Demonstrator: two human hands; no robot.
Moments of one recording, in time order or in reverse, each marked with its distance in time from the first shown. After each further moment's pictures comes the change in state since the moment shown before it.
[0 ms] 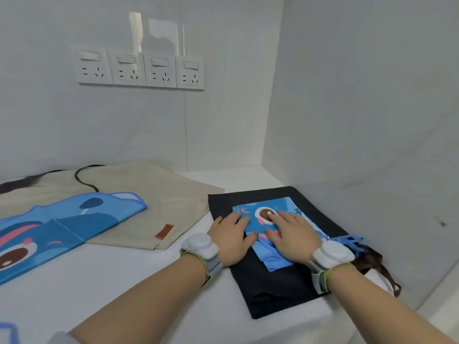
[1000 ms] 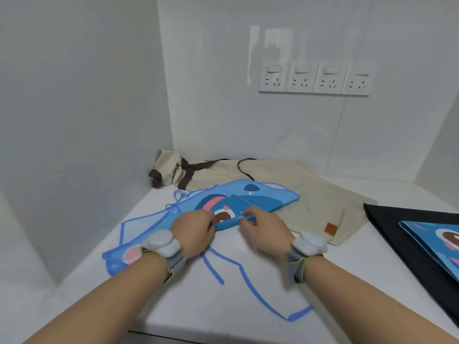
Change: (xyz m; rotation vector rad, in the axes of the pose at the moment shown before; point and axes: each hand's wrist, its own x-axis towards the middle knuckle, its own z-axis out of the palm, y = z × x) left_hand -0.276 -0.279 -0.138 0.209 0.189 -0.491; right_hand -0.025 -0.405 0.010 0.463 -0.077 -0.432
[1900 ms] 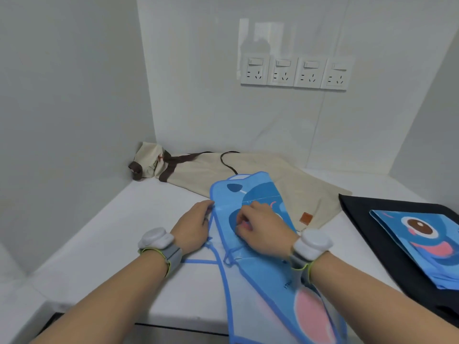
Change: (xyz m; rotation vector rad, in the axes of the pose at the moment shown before) left_hand 0.010 0.033 0.042 -0.522 -0.011 -0.022; right_hand -0.037 0.031 -0.031 -0.171 -0.025 -0.220
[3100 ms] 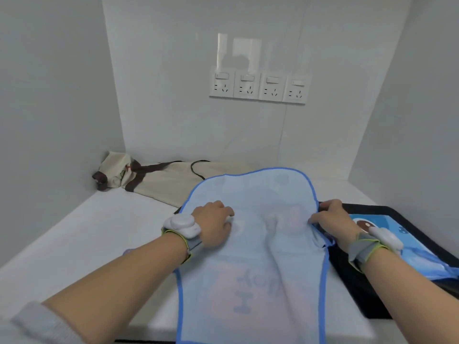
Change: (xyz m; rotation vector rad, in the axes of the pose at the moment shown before) left_hand 0.037 0.112 0.037 0.473 -0.187 0.197; right_hand -0.072 0.167 -0.096 0.668 0.366 0.801
